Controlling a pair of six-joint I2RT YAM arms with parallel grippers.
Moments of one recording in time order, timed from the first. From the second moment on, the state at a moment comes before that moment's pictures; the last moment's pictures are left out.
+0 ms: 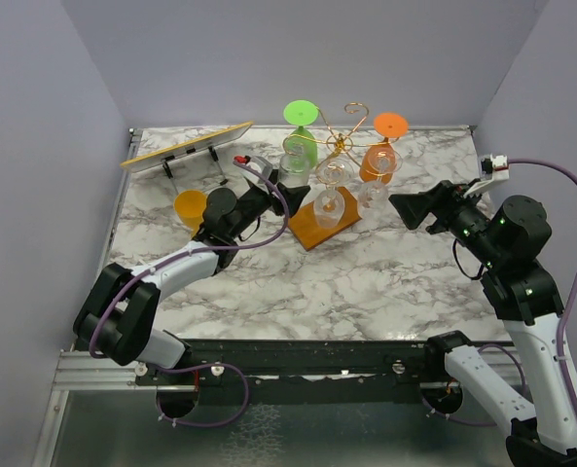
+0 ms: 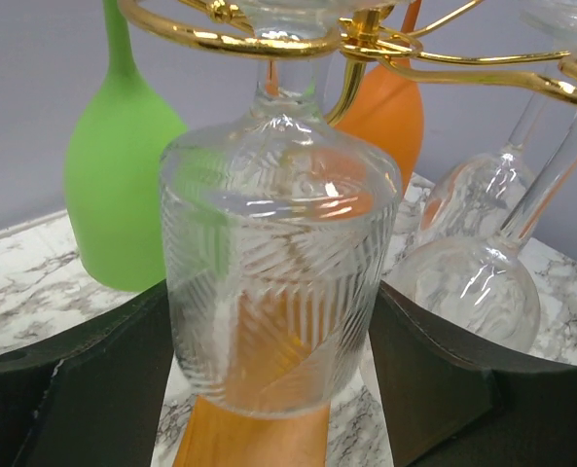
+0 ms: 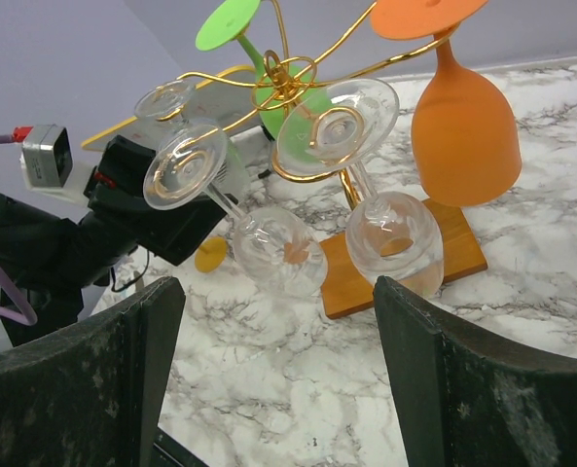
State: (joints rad) left arm -0.54 1.43 0.74 0.87 0.27 -0.20; right arm 0.23 0.72 1.07 -0.43 -0.27 0.45
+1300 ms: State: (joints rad) left arm -0.53 1.15 0.93 -0.04 -0.38 -0.41; right arm 0.23 0.71 1.05 -0.41 -0.27 0.45
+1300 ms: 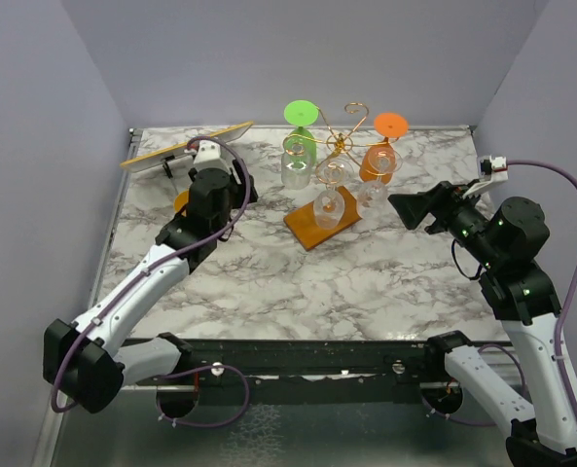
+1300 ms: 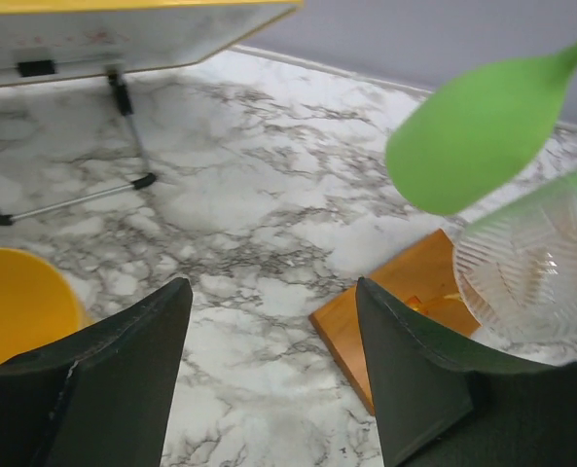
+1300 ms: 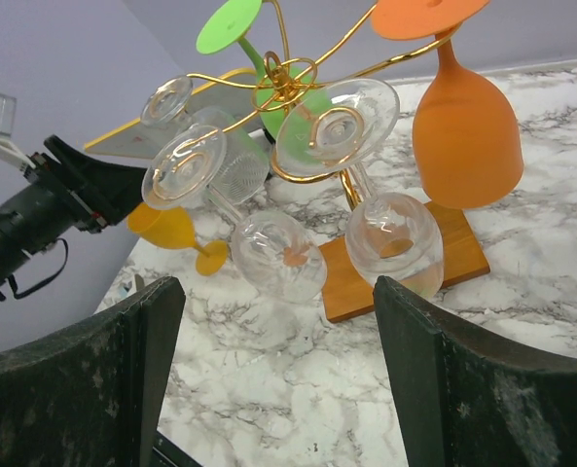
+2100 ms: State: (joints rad) left arm -0.26 1.35 1.04 -0.42 -0.36 -0.50; right arm 0.23 0.71 1.04 -0.40 -0.27 0.45
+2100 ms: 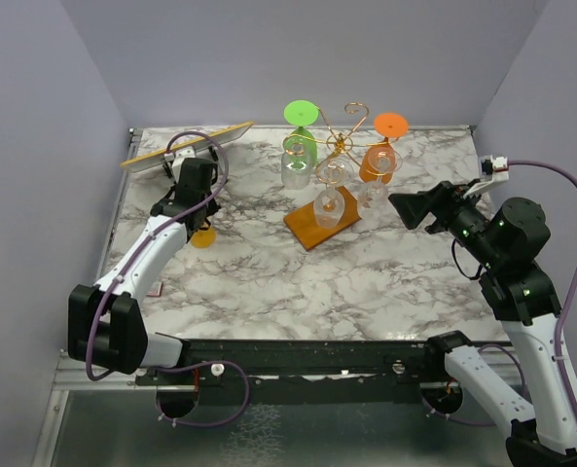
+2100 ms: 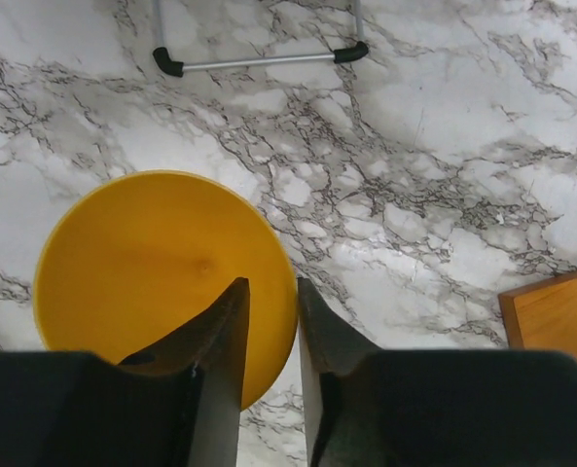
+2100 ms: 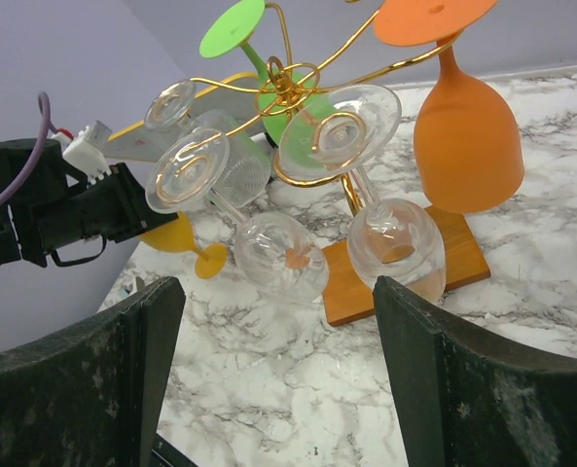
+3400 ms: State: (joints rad) left arm -0.26 0.88 1.46 -0.41 0.07 -0.46; right arm 0.23 0.77 1.11 -0.29 -0.33 0.49
